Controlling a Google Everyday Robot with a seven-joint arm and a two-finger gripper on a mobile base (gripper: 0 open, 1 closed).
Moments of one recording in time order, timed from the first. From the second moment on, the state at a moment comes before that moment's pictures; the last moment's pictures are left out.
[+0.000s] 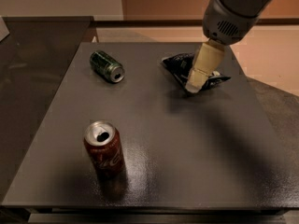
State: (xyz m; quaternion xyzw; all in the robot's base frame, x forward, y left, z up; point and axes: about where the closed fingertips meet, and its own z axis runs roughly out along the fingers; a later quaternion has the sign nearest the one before) arm 0.529 -0.120 0.967 -0.57 0.80 -0.01 0.19
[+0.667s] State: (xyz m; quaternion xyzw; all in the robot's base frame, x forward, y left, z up) arm 0.586 -0.043 0.942 -0.50 0.84 0.00 0.20
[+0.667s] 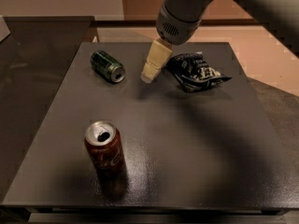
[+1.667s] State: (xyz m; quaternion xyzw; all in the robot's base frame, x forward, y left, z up) arm 0.634 0.044 0.924 -0.39 0.91 0.00 0.17
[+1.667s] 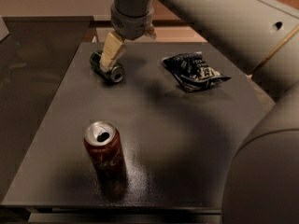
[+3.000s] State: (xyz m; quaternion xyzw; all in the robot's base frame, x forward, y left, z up) arm 0.668 0.103 0.869 -0.38 0.91 -0.02 0.15
